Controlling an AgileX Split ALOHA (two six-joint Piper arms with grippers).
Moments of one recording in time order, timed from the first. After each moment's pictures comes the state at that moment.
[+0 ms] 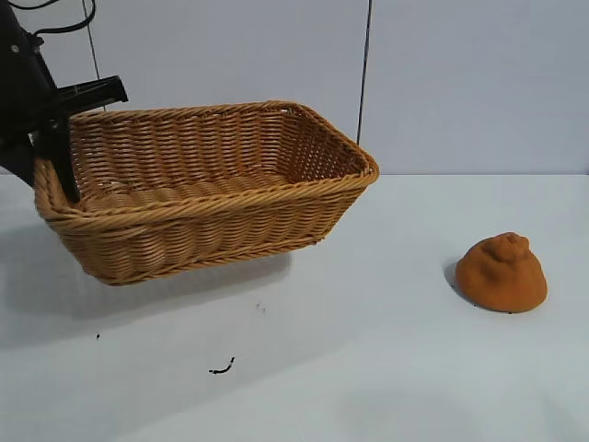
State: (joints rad) left arm -0.16 1.87 -1.42 -0.26 1.10 -0.19; right arm 0.02 0.00 -0.49 0.01 1.02 -0.01
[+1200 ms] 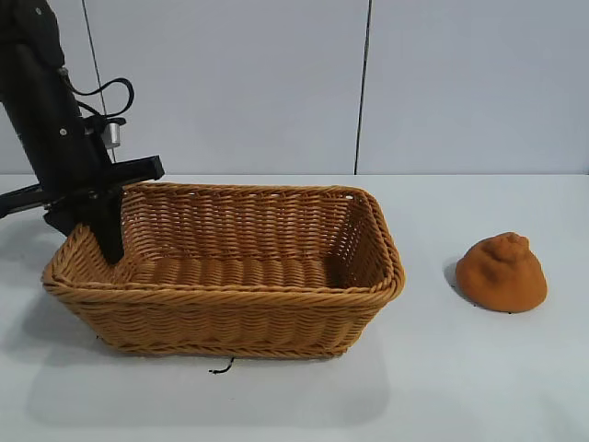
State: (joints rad) left arm -0.17 2.21 -1.62 -0.32 1.10 -0.03; right arm 0.02 0.00 -0.49 0.01 1.02 -0.01
